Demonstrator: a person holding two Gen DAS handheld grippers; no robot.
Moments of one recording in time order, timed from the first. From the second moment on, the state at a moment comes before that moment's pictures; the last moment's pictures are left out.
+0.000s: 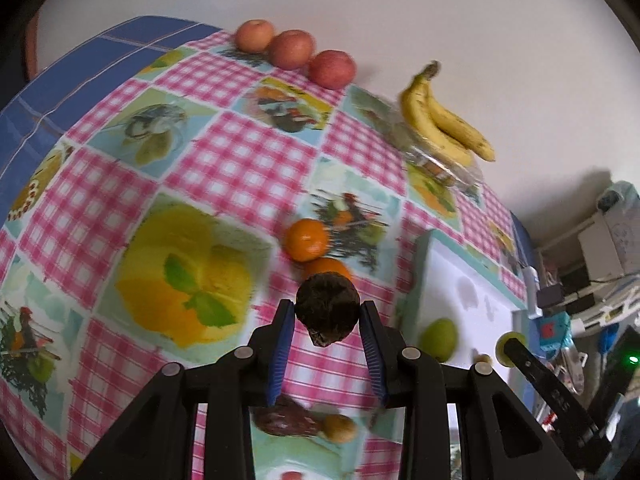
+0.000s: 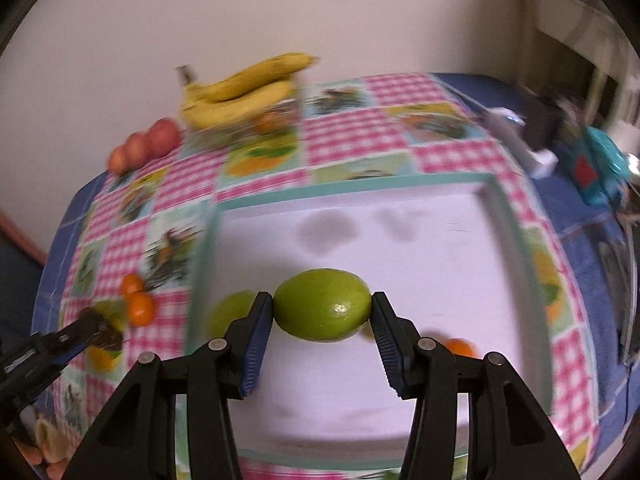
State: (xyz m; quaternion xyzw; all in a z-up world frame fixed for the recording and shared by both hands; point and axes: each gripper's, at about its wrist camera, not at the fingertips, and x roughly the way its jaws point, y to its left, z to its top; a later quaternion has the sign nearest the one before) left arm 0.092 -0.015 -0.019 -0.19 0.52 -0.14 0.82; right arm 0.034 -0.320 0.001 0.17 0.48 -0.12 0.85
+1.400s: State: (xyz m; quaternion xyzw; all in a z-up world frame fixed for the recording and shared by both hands) left arm 0.147 -0.208 -0.066 -0.07 0.54 -0.21 0.81; right arm 0.065 -0.401 -0.042 0.20 0.48 -0.19 0.83
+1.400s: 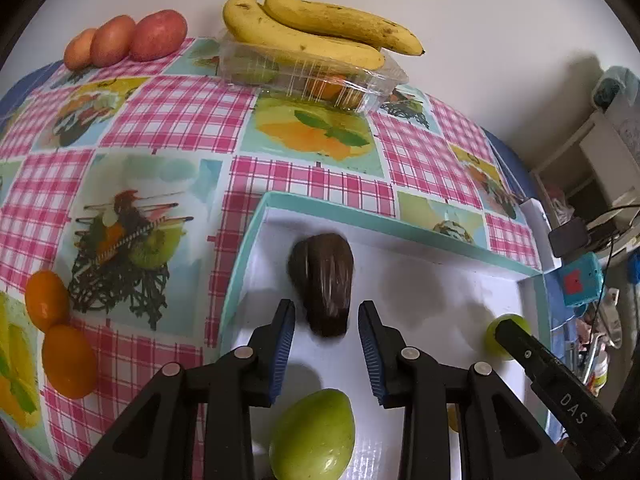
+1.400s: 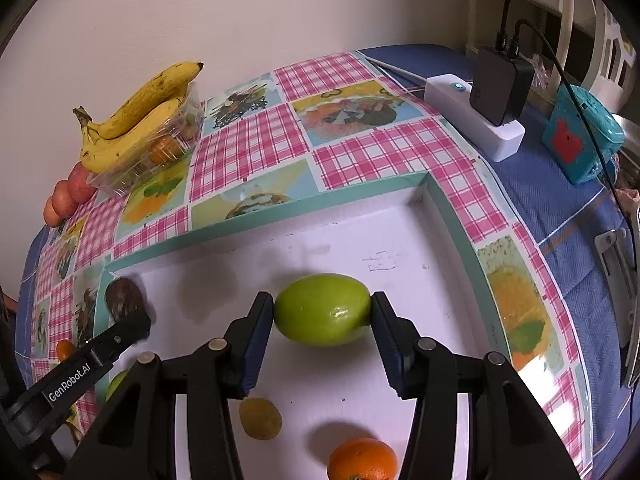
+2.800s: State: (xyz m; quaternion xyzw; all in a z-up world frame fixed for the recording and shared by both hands) left arm 0.076 -0.070 -0.036 -0.05 0.56 -0.09 0.83; right arm 0.004 -0.303 -0.017 0.12 0.52 -0.16 0.83
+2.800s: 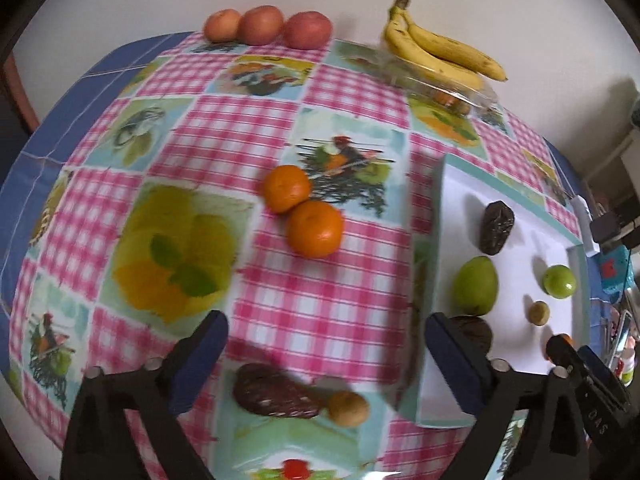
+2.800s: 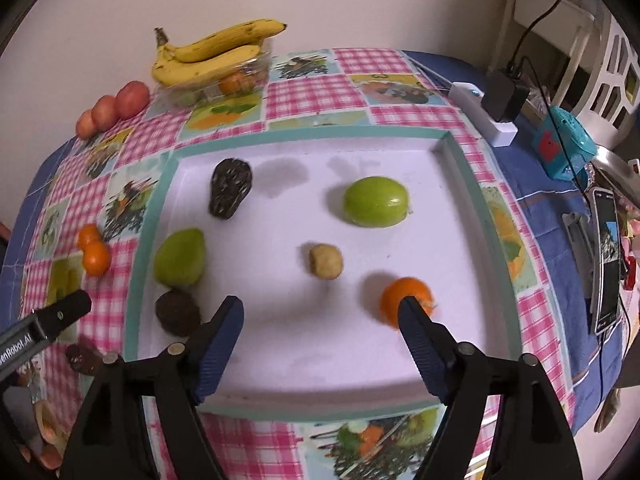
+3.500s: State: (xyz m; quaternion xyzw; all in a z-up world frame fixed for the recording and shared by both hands) left arm 0.054 -0.010 -0.034 -0.06 0.55 -0.04 0.83; right arm -0.019 -0.248 -0.024 0.11 0.53 -0.12 0.83
